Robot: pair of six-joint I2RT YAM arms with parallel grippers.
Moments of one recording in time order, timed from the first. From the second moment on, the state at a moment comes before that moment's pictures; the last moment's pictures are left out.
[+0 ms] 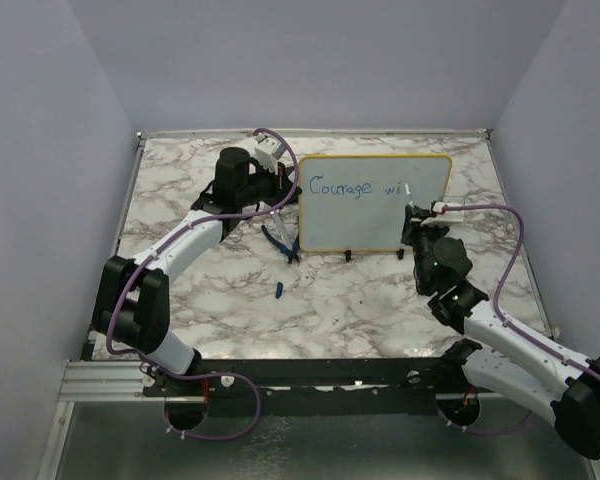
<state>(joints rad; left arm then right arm) -0.39 1.54 1.10 0.13 0.52 -0.16 0.61 0.88 0.44 0.51 0.63 0.05</state>
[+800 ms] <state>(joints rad) -0.39 1.54 1.10 0.13 0.52 -0.16 0.59 0.91 0.43 0.47 0.63 0.11</state>
